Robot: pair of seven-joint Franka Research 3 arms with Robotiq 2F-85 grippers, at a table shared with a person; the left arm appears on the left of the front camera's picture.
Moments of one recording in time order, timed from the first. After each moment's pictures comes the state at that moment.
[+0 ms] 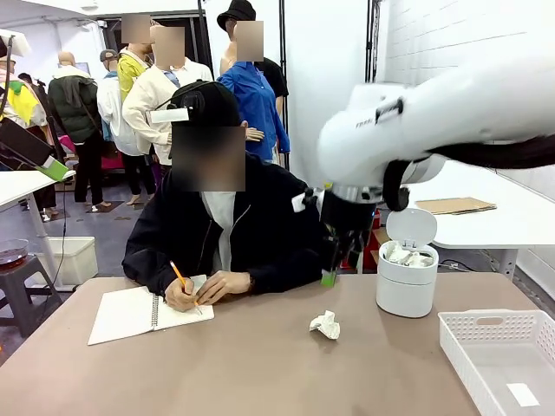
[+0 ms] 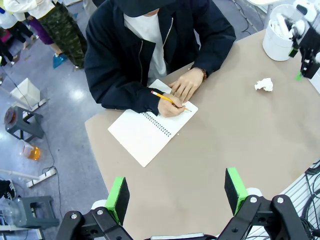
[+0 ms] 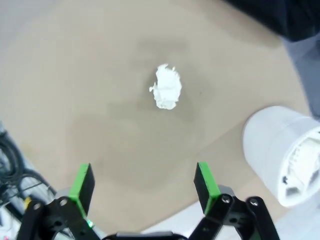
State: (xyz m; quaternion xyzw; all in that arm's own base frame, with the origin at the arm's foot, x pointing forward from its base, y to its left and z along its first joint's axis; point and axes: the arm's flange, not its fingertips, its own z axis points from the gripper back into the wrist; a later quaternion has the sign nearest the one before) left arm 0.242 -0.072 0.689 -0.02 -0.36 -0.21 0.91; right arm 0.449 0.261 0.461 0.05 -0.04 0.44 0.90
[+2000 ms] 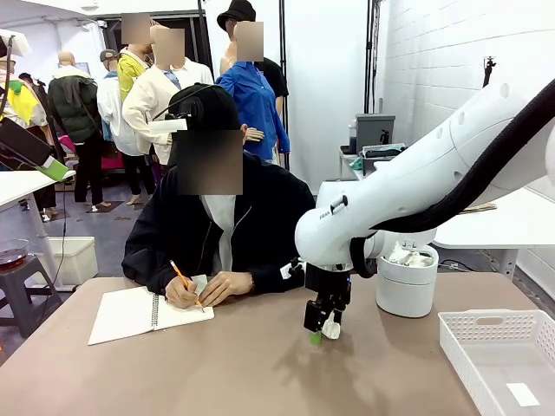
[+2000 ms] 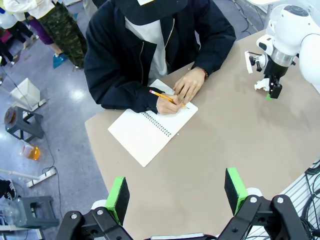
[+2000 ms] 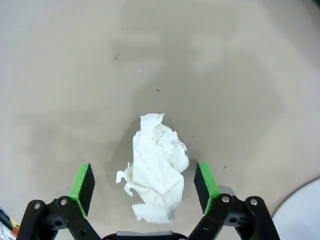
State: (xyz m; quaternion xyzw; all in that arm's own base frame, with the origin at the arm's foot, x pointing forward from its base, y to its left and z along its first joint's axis) left arm 0.242 -0.072 0.689 -0.02 -0.36 -0.21 0.91; right arm 0.504 0.292 0.299 0.05 0.02 0.45 0.89
